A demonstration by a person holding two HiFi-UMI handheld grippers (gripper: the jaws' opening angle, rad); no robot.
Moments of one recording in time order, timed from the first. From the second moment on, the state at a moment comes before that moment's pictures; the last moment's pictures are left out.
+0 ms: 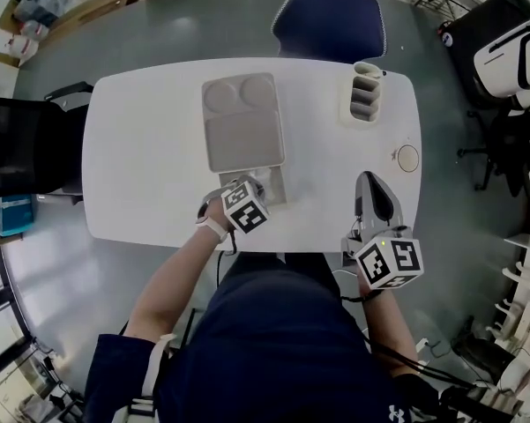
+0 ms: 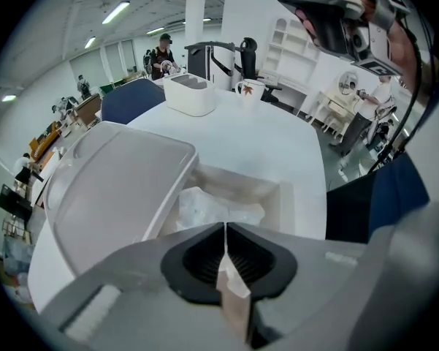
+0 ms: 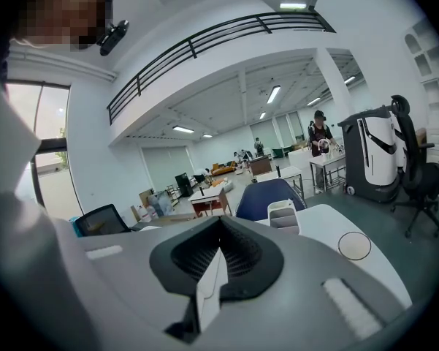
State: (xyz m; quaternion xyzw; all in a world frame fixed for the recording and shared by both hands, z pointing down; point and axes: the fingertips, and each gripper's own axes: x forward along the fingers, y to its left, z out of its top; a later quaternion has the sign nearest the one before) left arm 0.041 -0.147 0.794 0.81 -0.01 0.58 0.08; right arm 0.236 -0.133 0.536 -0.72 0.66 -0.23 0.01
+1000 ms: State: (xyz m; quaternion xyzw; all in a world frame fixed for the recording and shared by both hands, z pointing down) left arm 0.008 -0.189 0.654 0.88 -0.23 0.37 0.17; right arm 0.188 -0.169 0.525 -0.65 0.73 -0.21 0.00
